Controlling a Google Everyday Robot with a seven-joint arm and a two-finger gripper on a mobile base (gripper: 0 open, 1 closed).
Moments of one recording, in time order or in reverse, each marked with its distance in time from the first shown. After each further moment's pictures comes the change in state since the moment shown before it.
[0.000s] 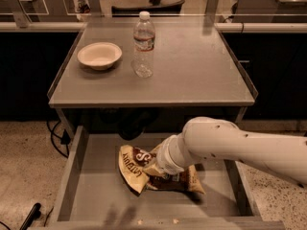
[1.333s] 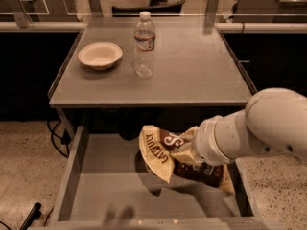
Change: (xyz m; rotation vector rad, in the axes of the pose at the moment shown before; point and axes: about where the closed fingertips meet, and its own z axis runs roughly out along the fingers) arm -0.008 -0.001 -0.154 0.113 -0.055 -0.010
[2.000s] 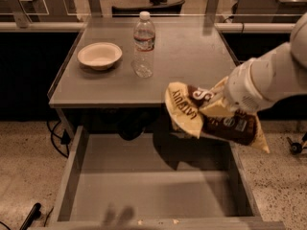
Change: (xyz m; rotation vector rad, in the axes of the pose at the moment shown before) arm -0.022 -0.091 -0.093 0.100 0.072 -0.028
